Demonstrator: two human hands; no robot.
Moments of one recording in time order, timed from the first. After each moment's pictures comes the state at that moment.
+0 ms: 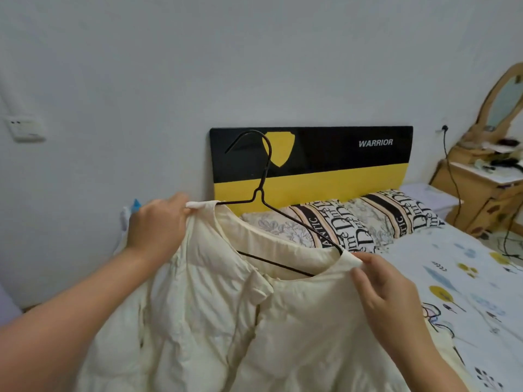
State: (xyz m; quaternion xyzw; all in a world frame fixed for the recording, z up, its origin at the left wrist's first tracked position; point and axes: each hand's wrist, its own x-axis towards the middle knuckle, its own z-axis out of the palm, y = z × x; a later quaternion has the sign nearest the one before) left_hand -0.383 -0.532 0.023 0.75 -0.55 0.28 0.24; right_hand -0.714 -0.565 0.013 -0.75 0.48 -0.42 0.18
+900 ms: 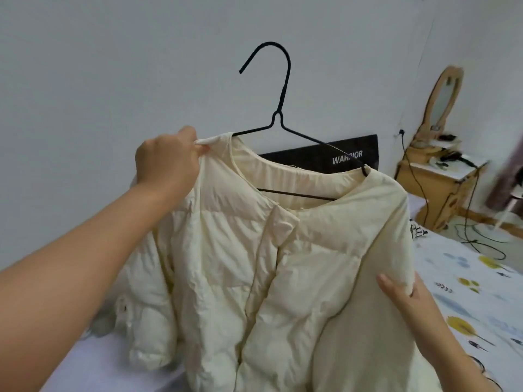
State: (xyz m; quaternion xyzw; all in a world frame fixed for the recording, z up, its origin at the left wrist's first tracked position) left_hand -0.275 -0.891 0.142 0.68 -0.59 0.29 0.33; right_hand -0.631 -0.853 -0.011 -0.51 0.56 -0.52 0.40
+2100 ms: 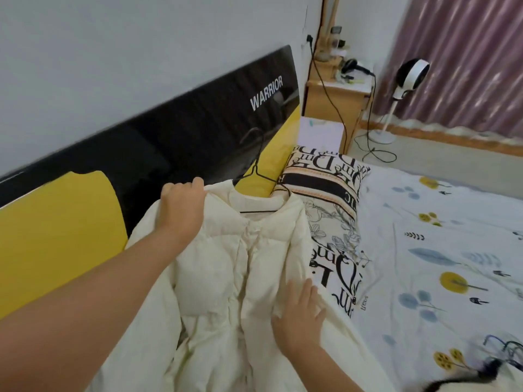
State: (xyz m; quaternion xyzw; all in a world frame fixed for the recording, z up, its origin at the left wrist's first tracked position) left_hand -0.388 -1.511 -0.135 0.54 -0.82 0.19 0.07; right_hand -0.528 -1.327 -0.273 -0.46 0.86 -0.04 0.23
